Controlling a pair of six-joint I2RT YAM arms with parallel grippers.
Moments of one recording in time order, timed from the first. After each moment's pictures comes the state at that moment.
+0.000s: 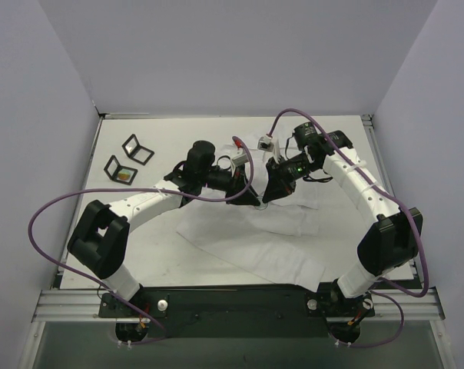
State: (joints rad) left arm -0.65 1.64 1.11 0.19 1.04 -0.19; right arm 0.36 1.61 1.49 -1.14 -0.88 -0.52
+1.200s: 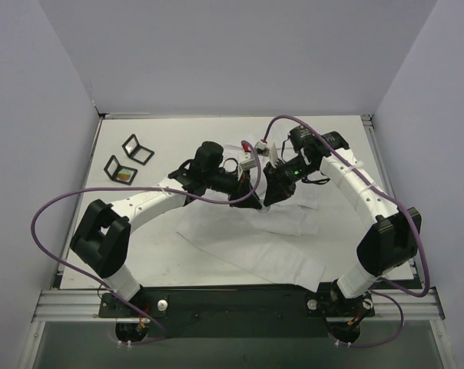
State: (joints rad) left arm -0.69 1.65 1.17 0.00 0.96 -0.06; right arm 0.40 1.61 1.49 -1.16 -0.77 -0.53
